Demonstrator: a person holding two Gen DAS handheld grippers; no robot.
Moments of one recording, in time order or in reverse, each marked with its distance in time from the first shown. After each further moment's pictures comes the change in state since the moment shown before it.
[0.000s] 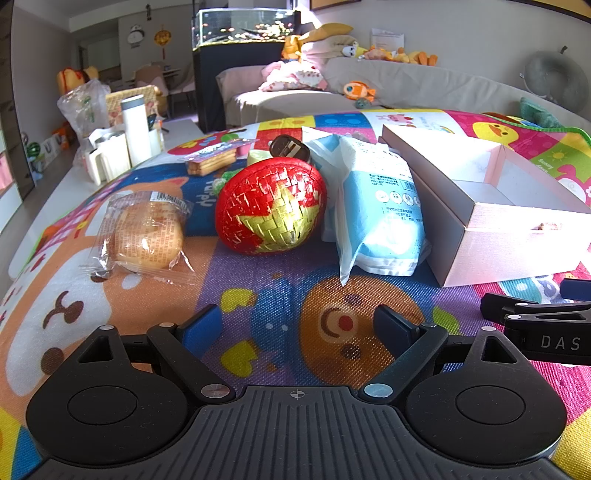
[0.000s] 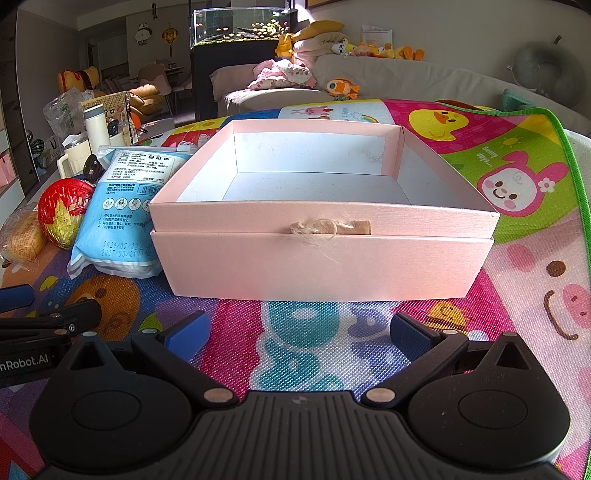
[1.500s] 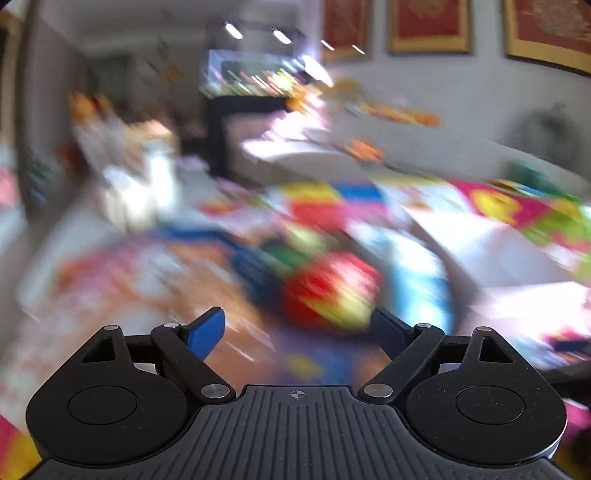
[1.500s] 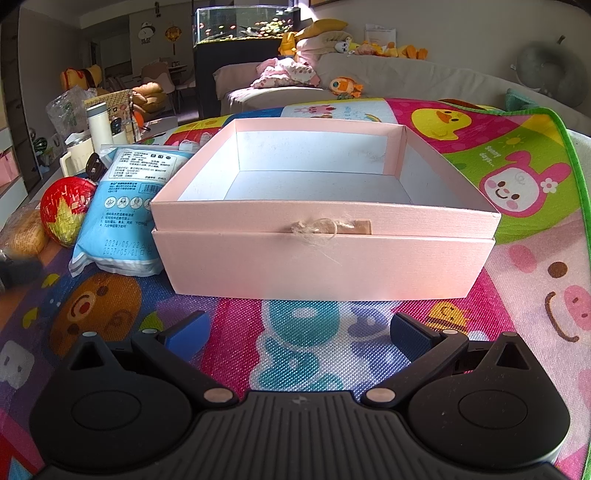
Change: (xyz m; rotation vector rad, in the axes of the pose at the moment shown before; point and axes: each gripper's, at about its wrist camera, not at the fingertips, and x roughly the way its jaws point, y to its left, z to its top) left arm -0.042 0.067 0.025 -0.053 -0.213 0.039; right arm 0.003 -0.004 -0.001 -0.020 0.012 0.025
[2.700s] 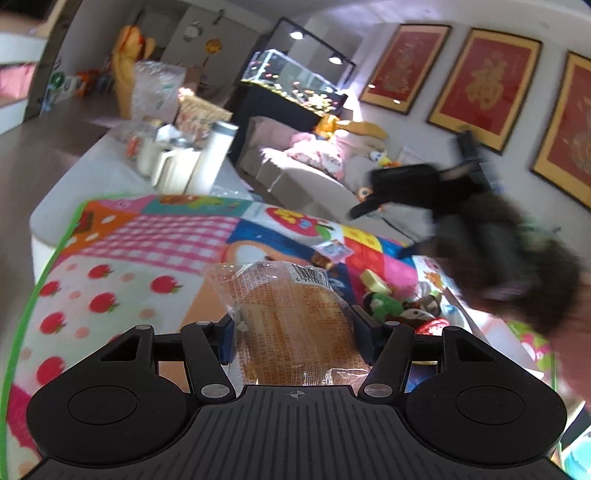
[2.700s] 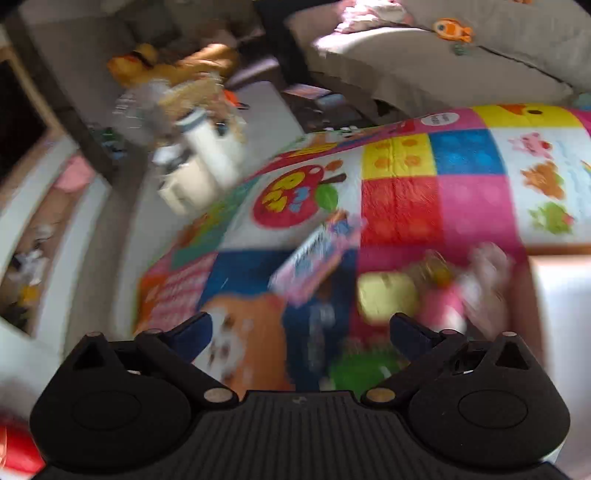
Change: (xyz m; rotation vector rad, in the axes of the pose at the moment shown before) left arm -0.022 0.181 -0.021 -0.400 0.014 -0.227; right arm 0.117 0.232 0.233 0.084 0.250 0.235
